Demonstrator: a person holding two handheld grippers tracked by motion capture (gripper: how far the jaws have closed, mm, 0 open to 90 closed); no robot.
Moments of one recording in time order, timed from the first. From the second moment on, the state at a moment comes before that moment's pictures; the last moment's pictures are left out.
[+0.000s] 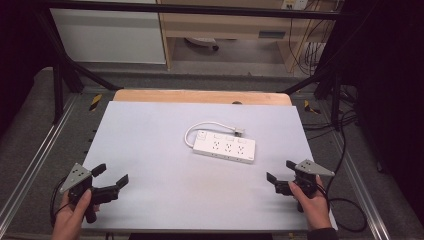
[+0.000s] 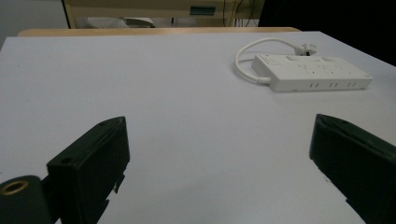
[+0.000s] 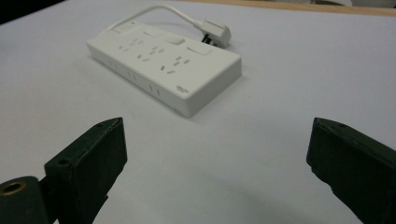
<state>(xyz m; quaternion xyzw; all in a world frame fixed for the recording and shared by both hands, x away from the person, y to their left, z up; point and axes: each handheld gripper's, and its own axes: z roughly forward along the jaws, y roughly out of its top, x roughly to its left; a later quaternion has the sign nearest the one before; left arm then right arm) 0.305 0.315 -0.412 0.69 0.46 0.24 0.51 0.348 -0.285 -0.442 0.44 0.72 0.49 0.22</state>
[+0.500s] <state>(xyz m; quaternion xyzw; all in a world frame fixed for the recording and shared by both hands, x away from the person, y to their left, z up) 0.304 0.312 -0.412 0.69 0.45 0.24 0.51 0.341 -0.264 -0.411 0.42 0.71 0.52 0.23</state>
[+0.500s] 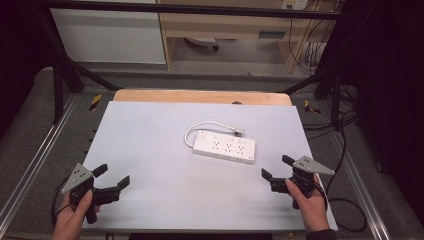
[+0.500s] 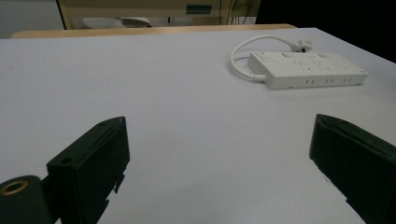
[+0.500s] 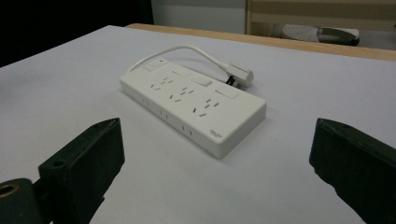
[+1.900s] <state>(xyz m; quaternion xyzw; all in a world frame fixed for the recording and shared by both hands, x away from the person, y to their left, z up) 0.306 0.308 -0.414 0.71 0.44 0.23 0.50 0.435 -0.200 -0.348 0.40 0.72 0.50 0.24</state>
